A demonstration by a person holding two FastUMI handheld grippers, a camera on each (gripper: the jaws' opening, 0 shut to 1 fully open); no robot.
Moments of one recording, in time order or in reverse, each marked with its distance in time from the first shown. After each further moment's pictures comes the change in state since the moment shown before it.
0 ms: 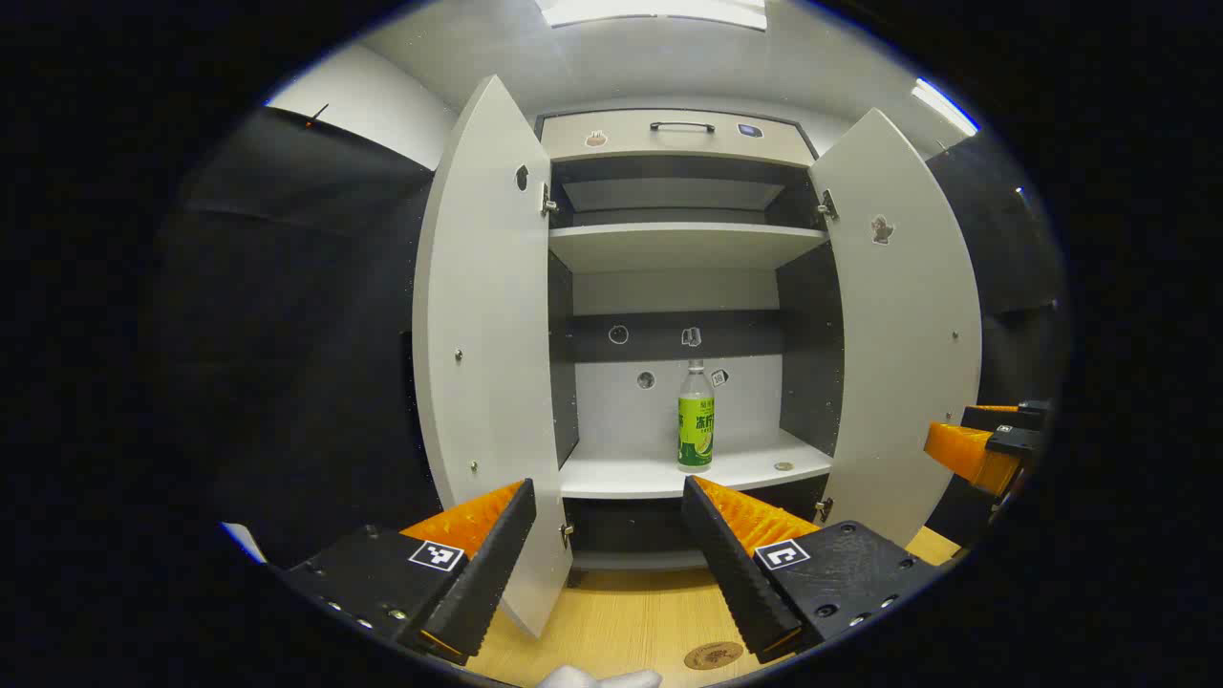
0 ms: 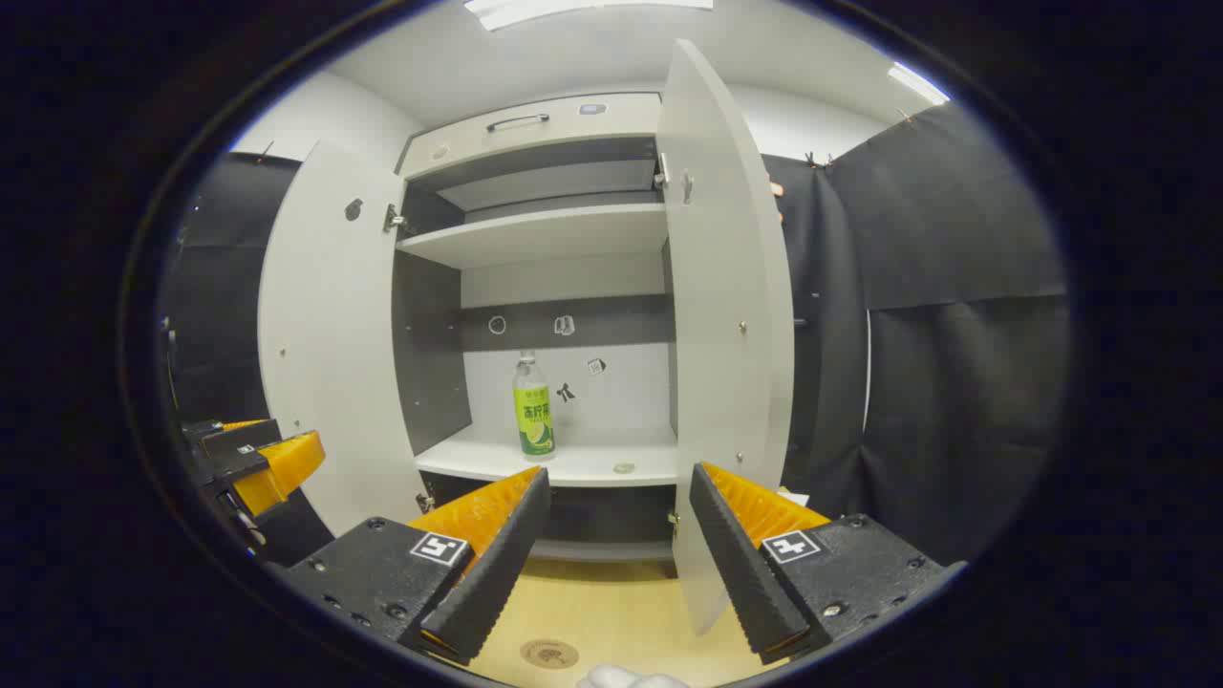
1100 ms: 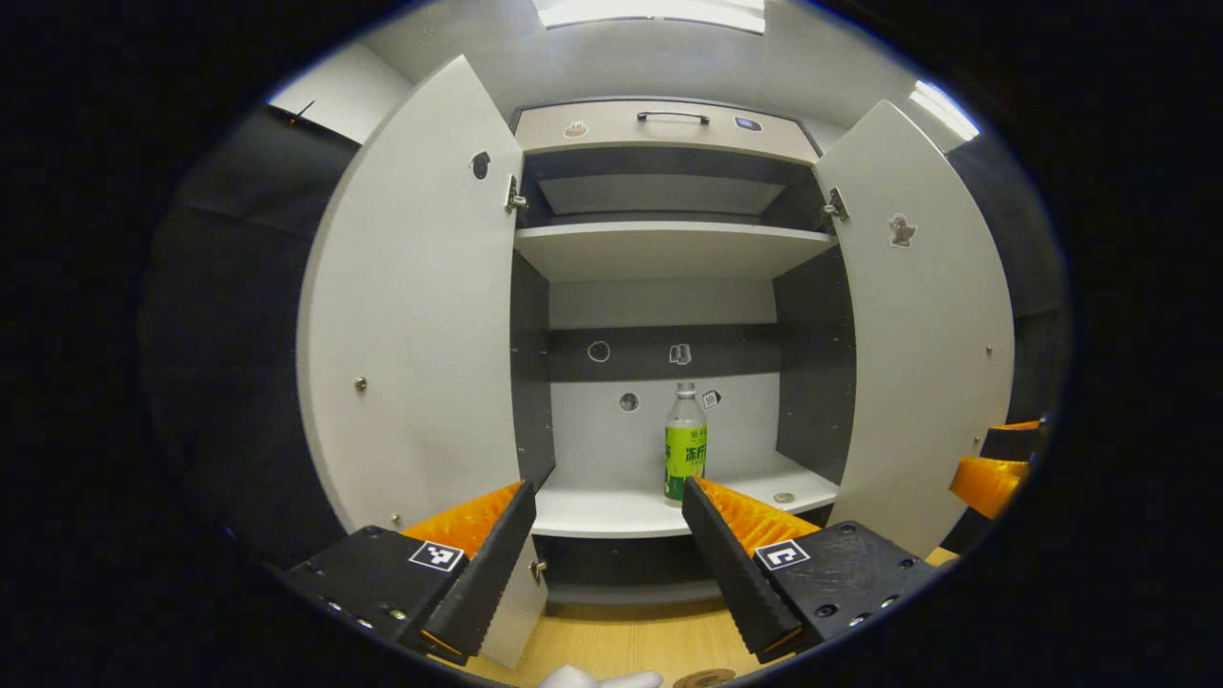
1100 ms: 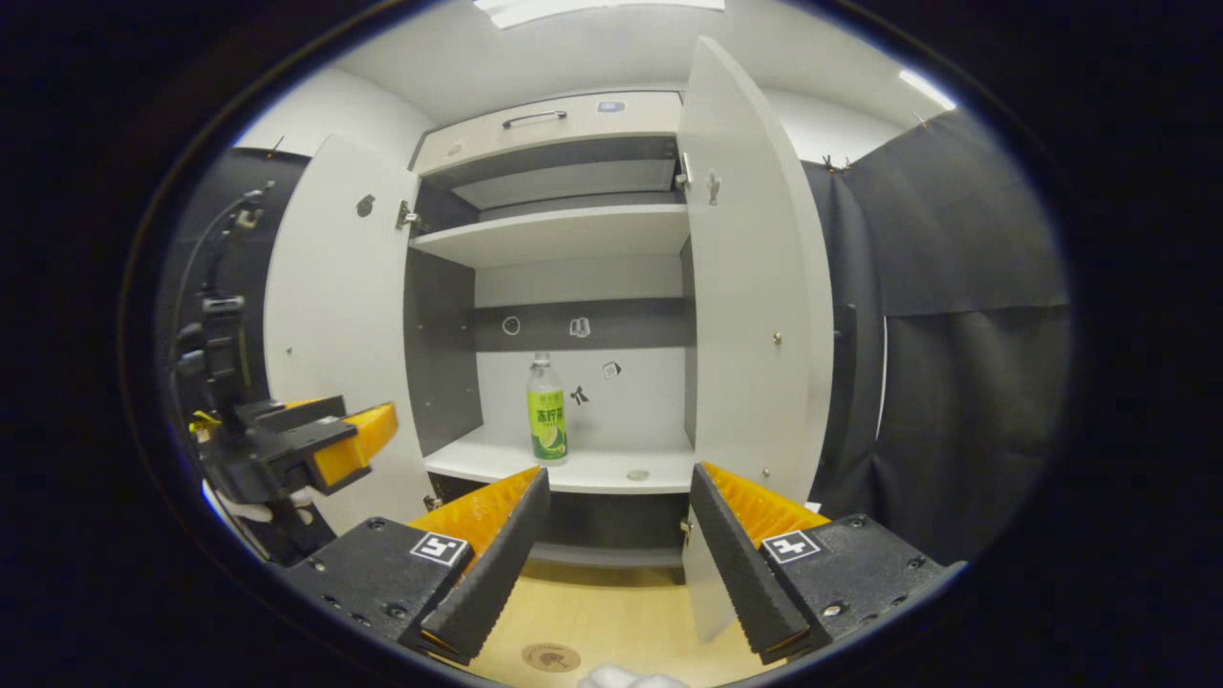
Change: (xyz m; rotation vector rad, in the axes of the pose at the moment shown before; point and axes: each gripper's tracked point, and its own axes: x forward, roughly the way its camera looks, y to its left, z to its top) left arm 0.100 -0.029 0.017 -0.019 -0.056 -0.056; right arm 0.011 0.015 0.007 -0.027 0.002 0.045
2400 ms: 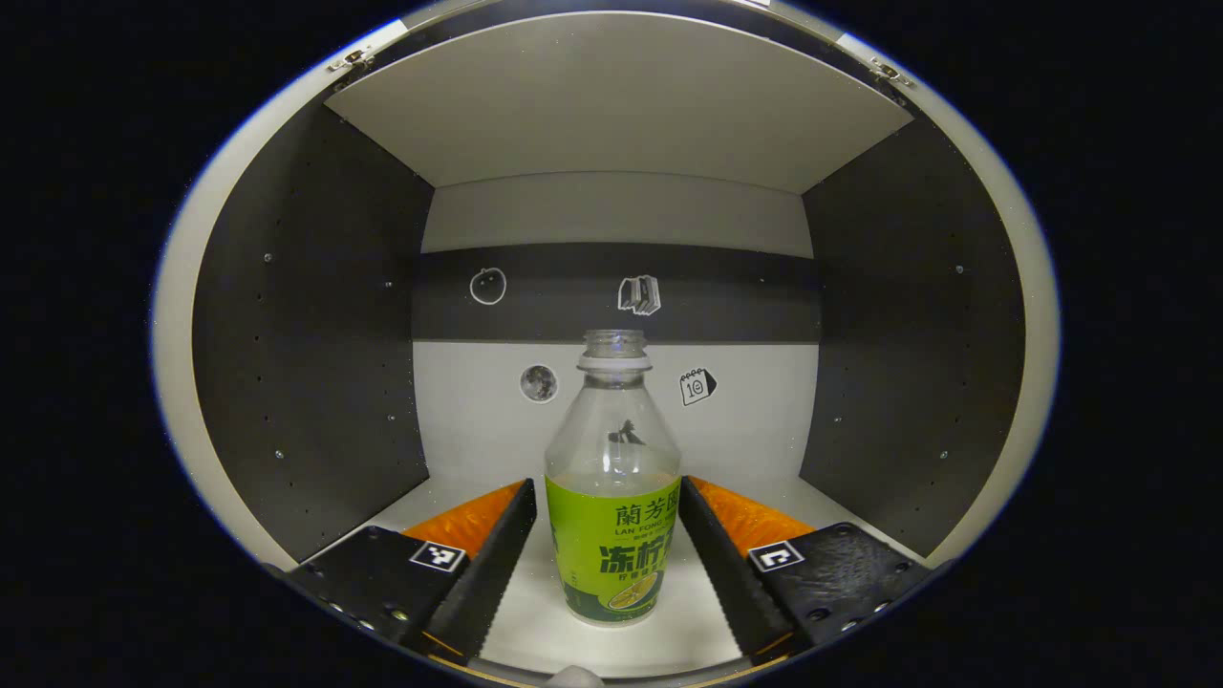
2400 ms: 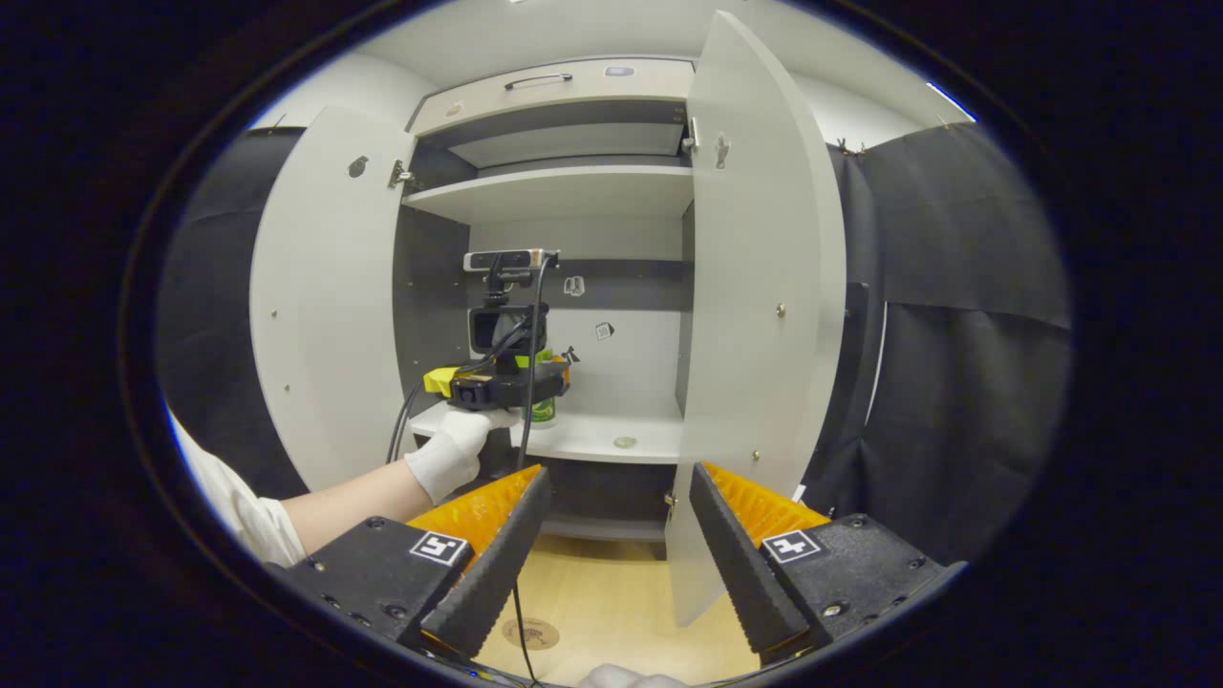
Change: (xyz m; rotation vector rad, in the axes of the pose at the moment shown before) left arm 0.260 -0.083 -0.071 -0.035 0.086 -0.017; right arm 0.003 -0.015 -0.019 -0.048 0.132 -0.025
